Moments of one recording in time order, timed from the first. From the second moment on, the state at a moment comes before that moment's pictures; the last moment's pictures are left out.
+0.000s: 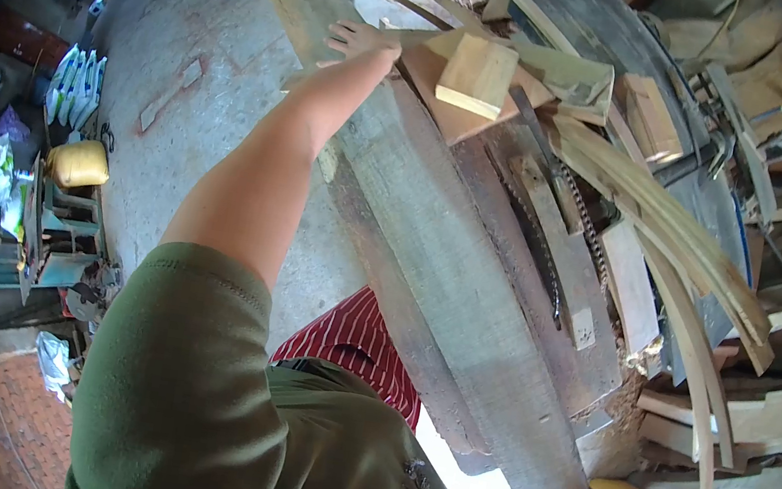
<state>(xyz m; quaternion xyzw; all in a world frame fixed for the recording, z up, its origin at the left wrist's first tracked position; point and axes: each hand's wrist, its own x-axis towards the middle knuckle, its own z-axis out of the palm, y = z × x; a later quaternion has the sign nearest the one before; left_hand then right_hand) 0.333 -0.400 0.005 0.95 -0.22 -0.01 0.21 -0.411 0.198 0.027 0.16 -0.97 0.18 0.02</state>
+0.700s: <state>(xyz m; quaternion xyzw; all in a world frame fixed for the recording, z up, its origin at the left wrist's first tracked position) 0.304 -0.219 -0.002 0.77 -0.61 0.01 0.17 -0.380 0.219 0.019 -0.04 -0.91 0.42 0.03</state>
